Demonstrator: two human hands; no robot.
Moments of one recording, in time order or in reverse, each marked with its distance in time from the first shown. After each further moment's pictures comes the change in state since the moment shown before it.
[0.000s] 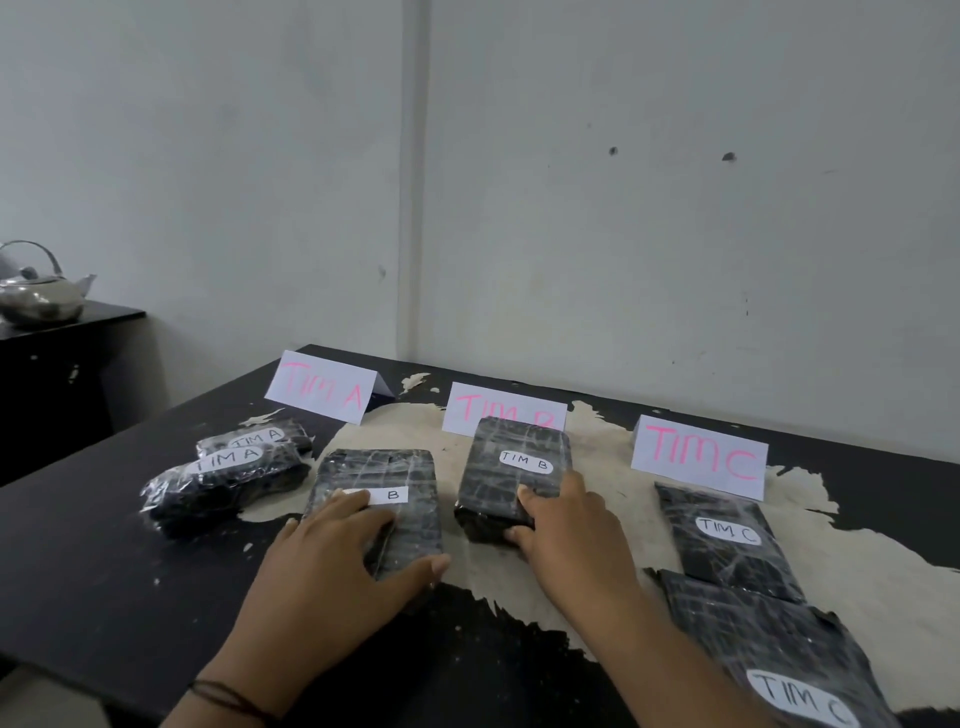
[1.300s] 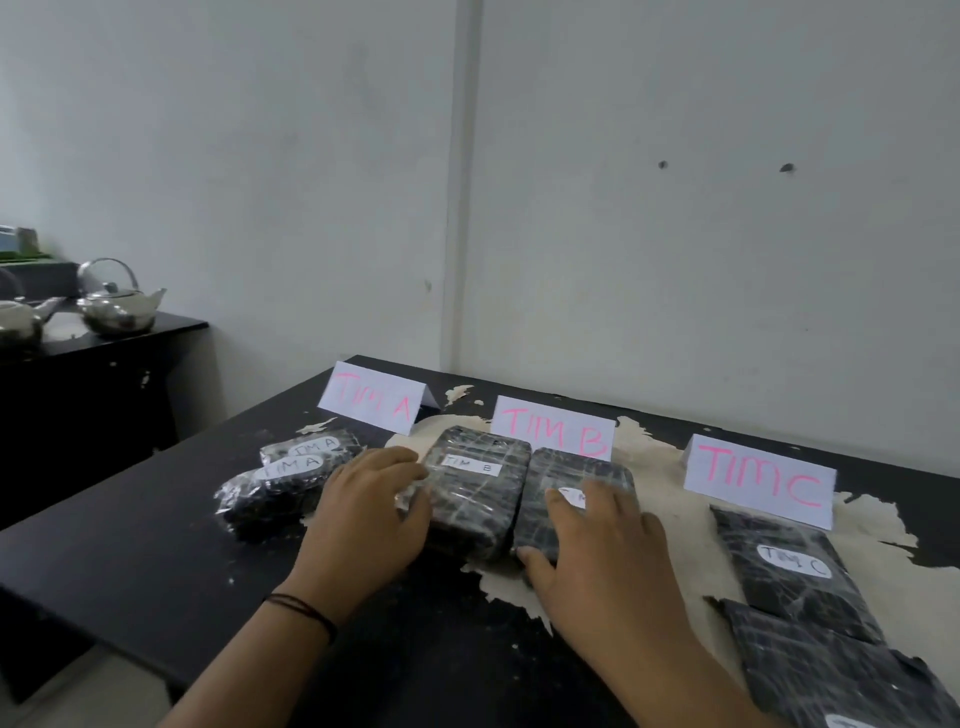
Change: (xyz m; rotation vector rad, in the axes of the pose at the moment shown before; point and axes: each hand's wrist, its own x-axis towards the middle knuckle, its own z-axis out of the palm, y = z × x) left_hand 0.049 -0.041 0.004 -0.137 0.356 0.176; right_hand -0.027 -0.040 -0.025 -0.087 0.091 -0.083
